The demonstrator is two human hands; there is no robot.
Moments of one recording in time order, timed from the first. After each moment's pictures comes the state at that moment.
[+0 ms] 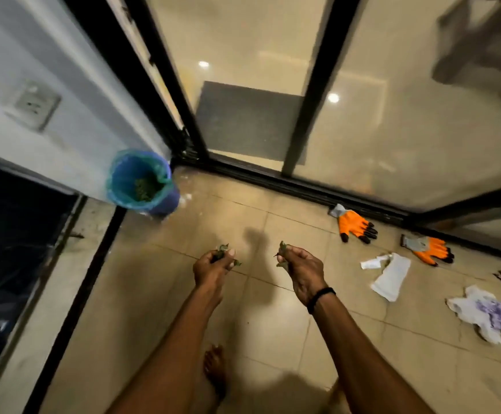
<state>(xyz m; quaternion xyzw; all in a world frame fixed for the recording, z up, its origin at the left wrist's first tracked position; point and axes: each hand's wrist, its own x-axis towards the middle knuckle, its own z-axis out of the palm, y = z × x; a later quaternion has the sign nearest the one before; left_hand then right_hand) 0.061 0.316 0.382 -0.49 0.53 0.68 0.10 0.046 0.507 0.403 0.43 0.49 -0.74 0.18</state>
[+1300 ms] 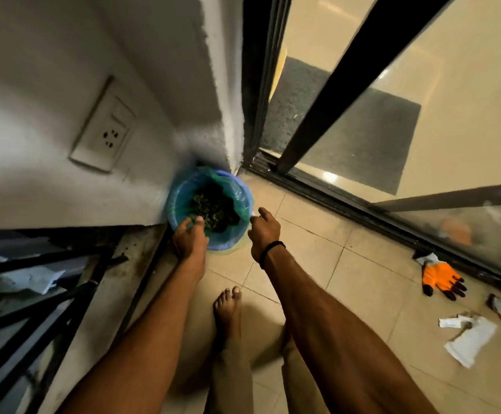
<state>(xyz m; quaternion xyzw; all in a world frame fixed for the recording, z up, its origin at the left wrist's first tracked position) -0.169 -0.048 0.248 -0.61 0.55 0.57 0.03 -0.218 0.085 0.259 0.46 0.55 -0.64 0.28</state>
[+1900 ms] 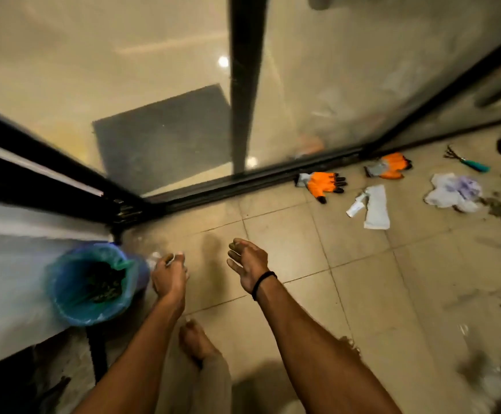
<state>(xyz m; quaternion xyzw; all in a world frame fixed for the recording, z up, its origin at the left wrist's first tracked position) -0.131 0.204 0.327 -0.38 0.74 0.51 0.22 -0.080 0.359 0.338 0.57 0.29 -0.76 0.08</state>
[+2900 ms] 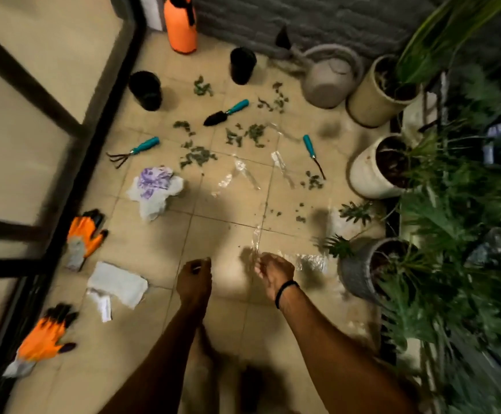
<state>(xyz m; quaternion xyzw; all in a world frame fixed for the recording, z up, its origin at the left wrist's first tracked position) 0.310 0.972 0.312 0.15 0.79 0.27 0.53 0.482 0.995 0.307 0.76 -0.03 -0.57 -0.32</state>
